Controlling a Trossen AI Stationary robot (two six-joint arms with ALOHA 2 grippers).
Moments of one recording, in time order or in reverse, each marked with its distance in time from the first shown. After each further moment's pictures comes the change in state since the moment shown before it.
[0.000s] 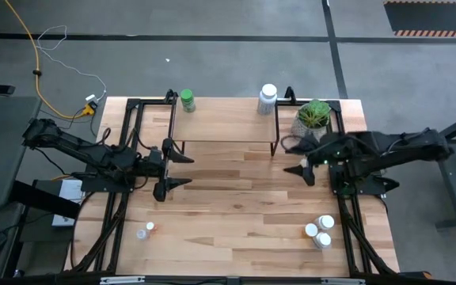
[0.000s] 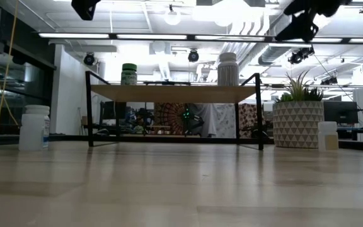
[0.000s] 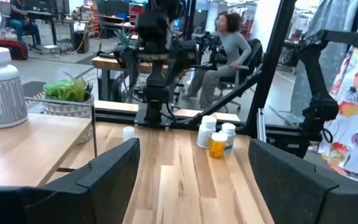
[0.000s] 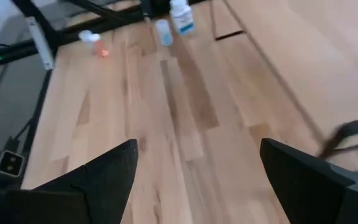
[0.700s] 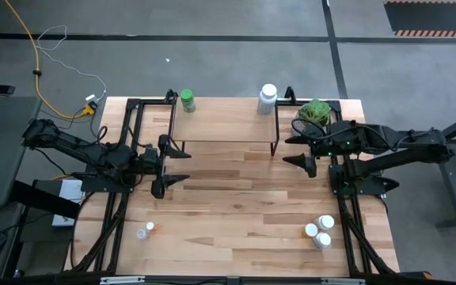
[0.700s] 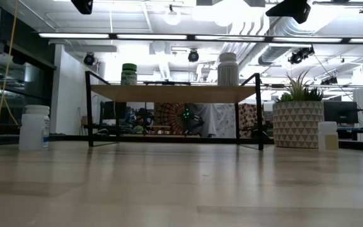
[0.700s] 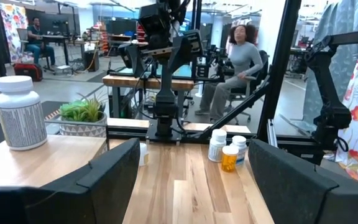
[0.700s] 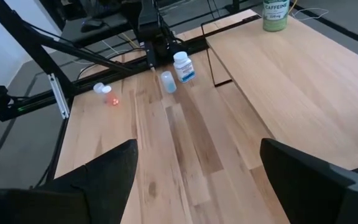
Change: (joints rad) left arm 0.000 -0.039 0.000 0.023 -0.034 0.076; right arm -0.055 0.018 0.150 0.006 0.002 0.007
